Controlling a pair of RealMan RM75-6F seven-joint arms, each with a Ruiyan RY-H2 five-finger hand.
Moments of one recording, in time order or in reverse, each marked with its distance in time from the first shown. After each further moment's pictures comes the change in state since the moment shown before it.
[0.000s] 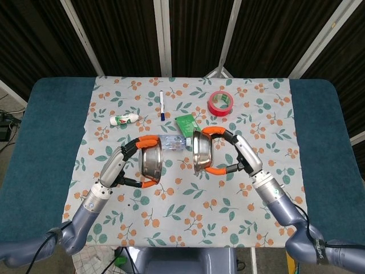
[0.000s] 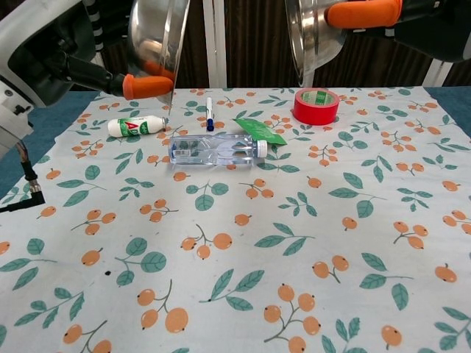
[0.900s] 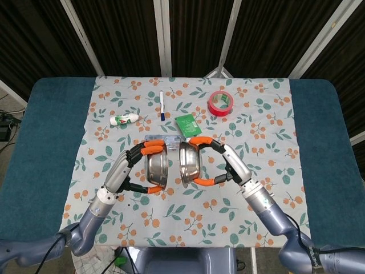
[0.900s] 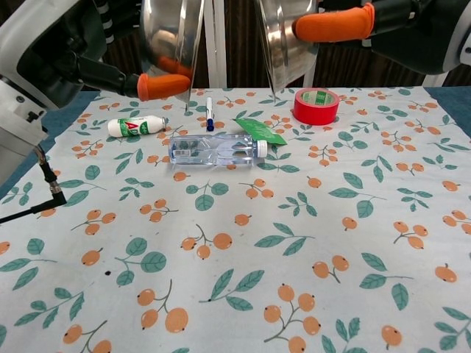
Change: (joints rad) left arm -0.017 -0.078 0.013 0.047 0.047 0.092 0.030; right arm 0.005 -0.037 -0.016 -0.105 0.033 0.009 -0.140
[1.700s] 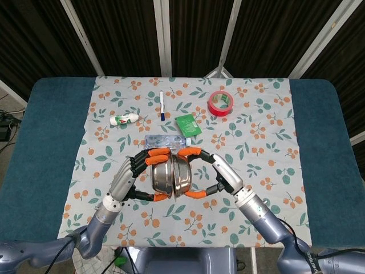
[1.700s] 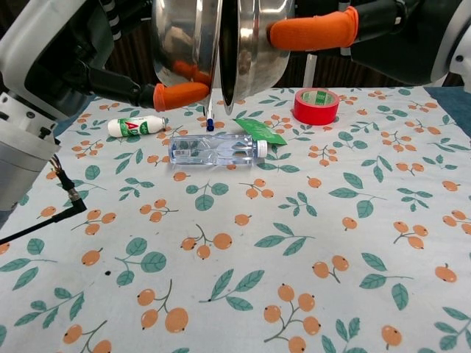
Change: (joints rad) left arm -0.008 -0.091 0.013 0.074 0.057 0.095 0.070; right arm 0.006 -0.002 -0.024 -0.074 -0.026 -0.015 -0.009
